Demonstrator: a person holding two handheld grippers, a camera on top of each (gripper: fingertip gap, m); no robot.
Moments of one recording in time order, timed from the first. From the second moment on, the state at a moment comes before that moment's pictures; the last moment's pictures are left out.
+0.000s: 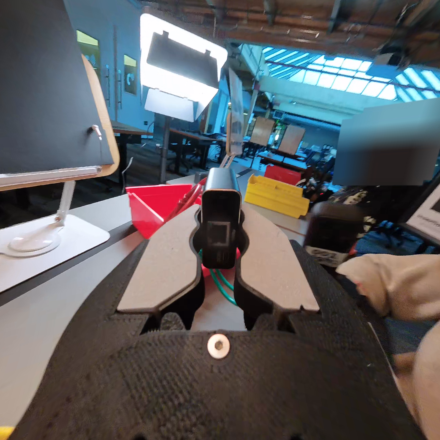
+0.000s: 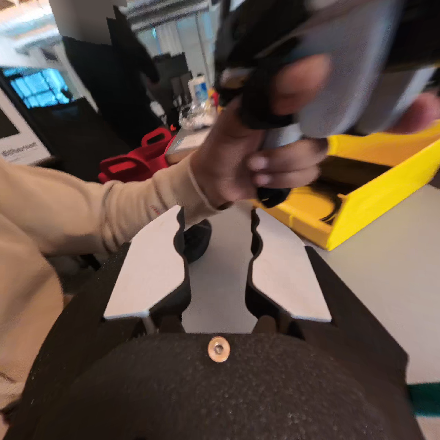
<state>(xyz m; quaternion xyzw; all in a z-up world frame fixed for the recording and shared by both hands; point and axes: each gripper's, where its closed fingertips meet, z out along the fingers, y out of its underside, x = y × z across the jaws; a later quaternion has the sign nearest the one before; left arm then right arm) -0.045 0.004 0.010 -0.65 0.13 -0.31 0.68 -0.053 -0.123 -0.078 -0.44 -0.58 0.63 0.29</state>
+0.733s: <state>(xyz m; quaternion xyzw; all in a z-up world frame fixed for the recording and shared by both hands) 0.019 -0.023 -0.007 -0.63 0.22 -0.51 0.55 0.002 -0.024 0.007 -0.38 -0.52 0.67 0.37</state>
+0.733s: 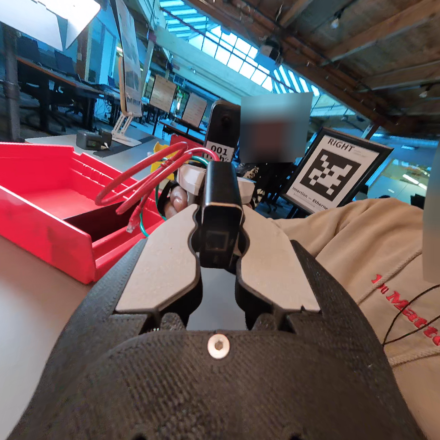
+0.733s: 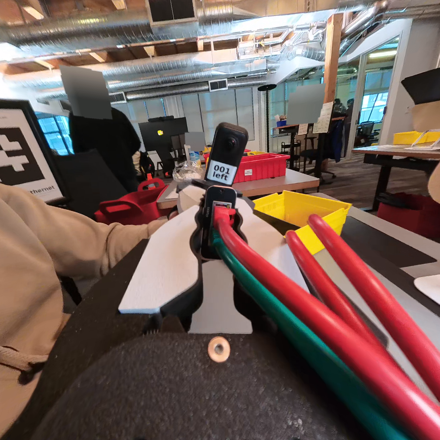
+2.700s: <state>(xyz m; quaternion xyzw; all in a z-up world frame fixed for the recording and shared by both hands) -0.246 -0.050 -0.026 -0.85 0.34 0.24 0.32 0.032 -0.011 0.033 -0.35 -0.51 0.68 0.39</state>
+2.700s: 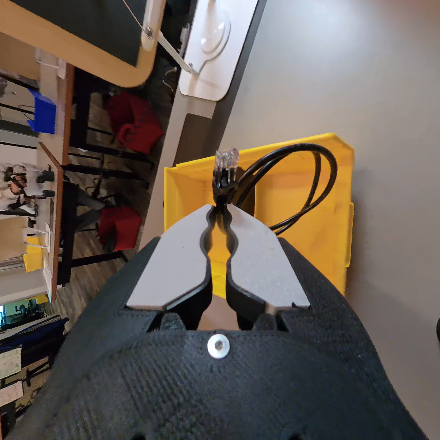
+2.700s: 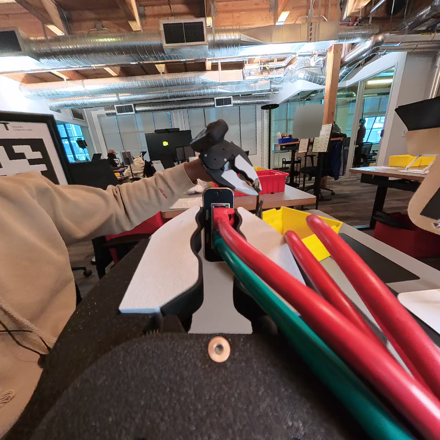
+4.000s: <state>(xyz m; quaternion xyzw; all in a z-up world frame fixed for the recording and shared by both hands) 0.016 -0.035 -0.222 -0.83 0.43 0.00 0.36 0.026 0.031 -0.015 -0.40 -0.54 0.65 0.37</state>
